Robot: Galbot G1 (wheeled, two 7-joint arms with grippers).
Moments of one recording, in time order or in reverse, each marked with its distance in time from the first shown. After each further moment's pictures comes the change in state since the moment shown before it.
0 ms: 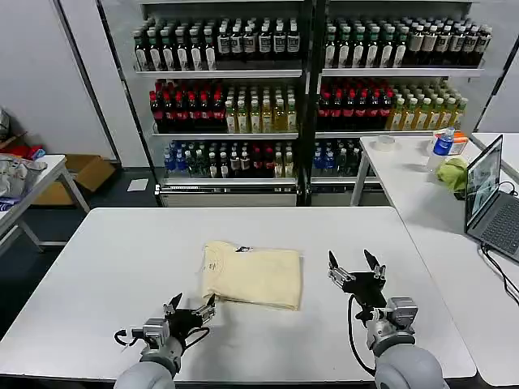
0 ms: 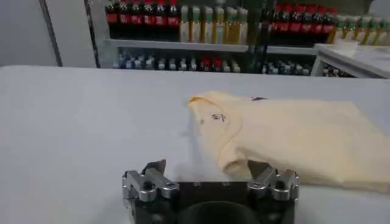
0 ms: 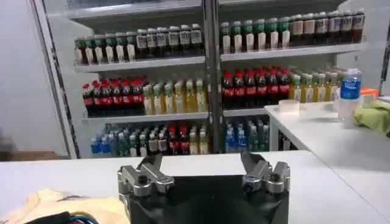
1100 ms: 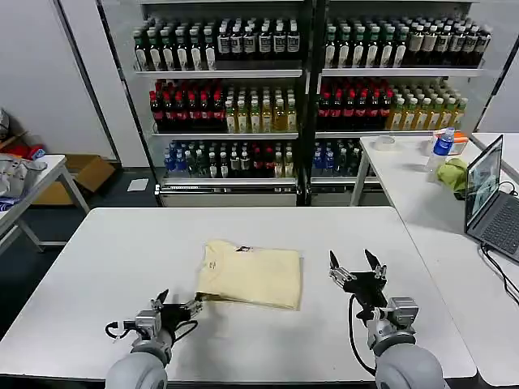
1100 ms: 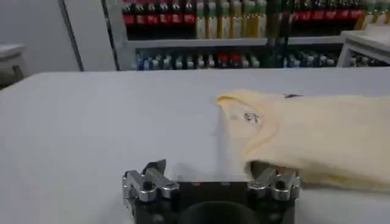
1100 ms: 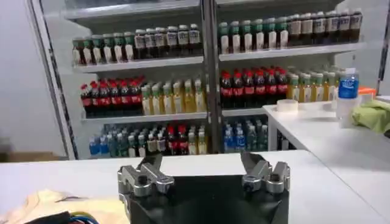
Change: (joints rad) left arm -0.040 0.032 -0.032 0.022 0.003 0.034 -0.041; right arm 0.001 0.003 0.004 -0.004 0.003 0.002 0.003
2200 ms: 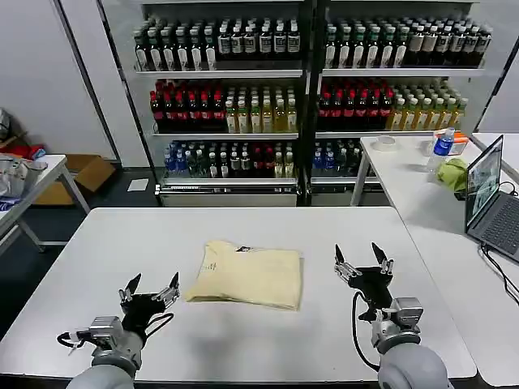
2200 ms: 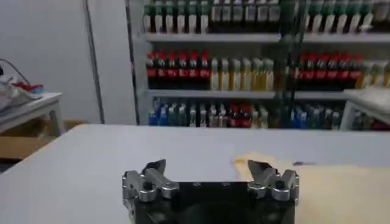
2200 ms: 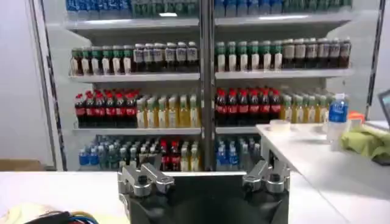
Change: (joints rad) left arm 0.133 0.056 -0.126 -0.228 -0.079 -0.098 -0.013; right arm -0.011 -0.002 0.023 0.013 -0.082 0.039 -0.016
